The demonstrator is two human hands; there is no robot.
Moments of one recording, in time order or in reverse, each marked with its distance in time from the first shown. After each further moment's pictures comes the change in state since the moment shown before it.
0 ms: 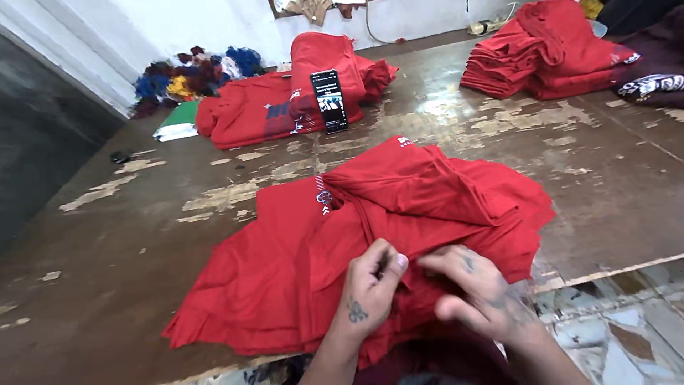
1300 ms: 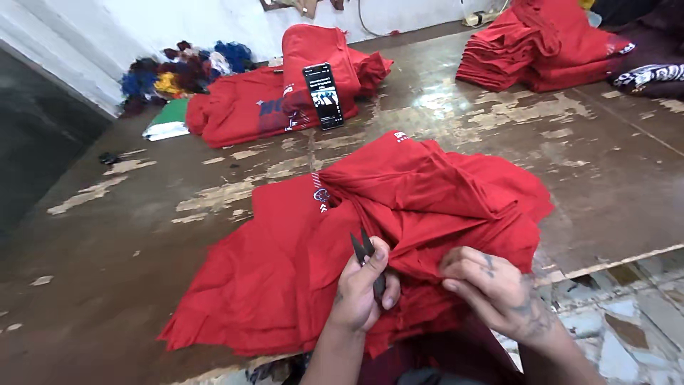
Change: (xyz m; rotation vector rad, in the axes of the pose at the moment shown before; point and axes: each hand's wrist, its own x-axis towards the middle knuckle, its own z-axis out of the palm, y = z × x) left_hand -0.006 -0.009 0.002 -0.865 -0.018 -0.284; right_hand -0.003 0.004 -0.013 -0.002 -0.014 -0.049
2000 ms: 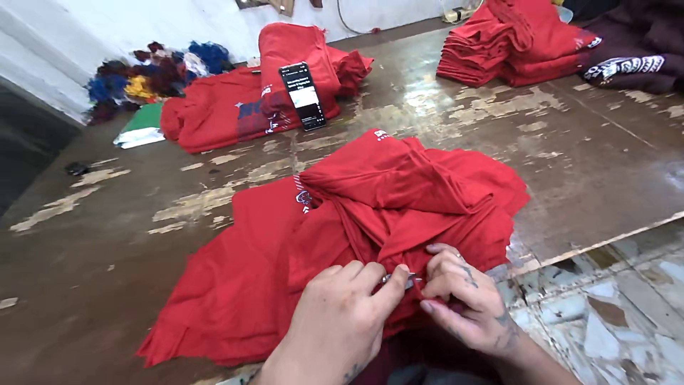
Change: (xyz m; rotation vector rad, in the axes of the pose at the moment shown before) left_hand -0.014 0.051 0.033 1.904 -0.457 0.712; right_hand -0.015 -0.007 0.019 0.210 0.178 0.023
